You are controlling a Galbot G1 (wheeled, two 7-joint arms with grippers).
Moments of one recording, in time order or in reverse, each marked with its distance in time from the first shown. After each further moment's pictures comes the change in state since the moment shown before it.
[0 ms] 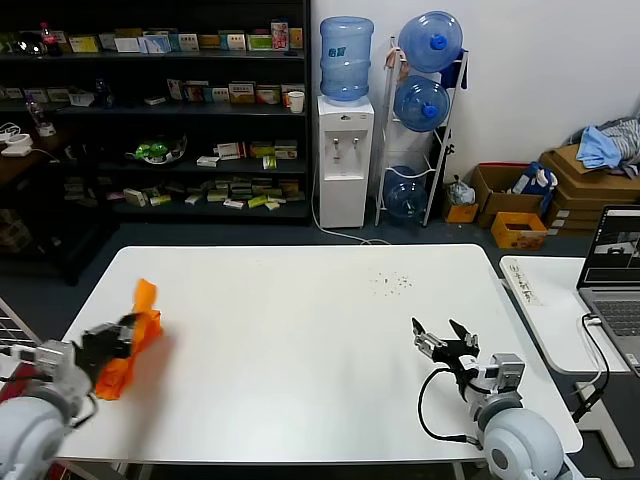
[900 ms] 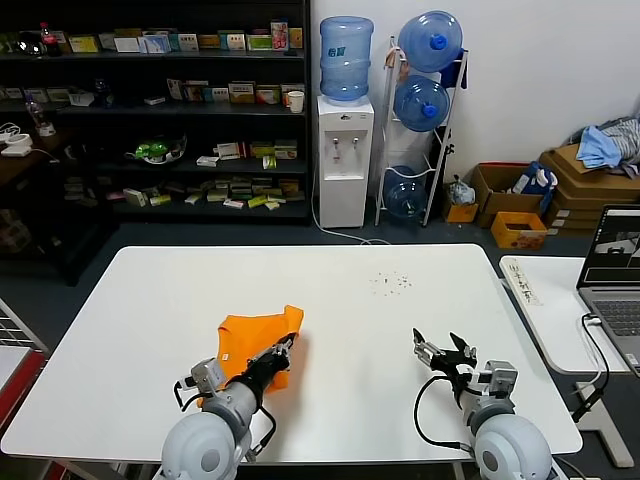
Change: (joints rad) left arm -0.282 -0.458 0.549 0.012 -0.277 -0.051 -0.272; right arm -0.005 0.060 -0.004 -0.050 -0.010 -0.010 0.025
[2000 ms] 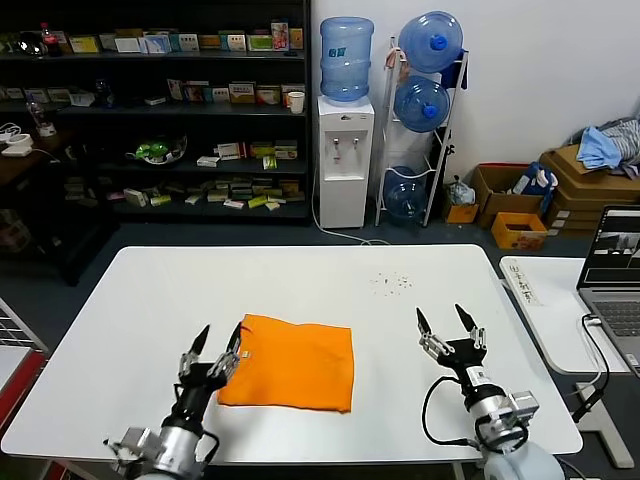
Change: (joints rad) left arm 0.307 -0.084 -0.294 0.093 0.475 -0.571 0.472; right arm -0.126 0.156 0.152 -0.034 -0.350 0.424 -0.392
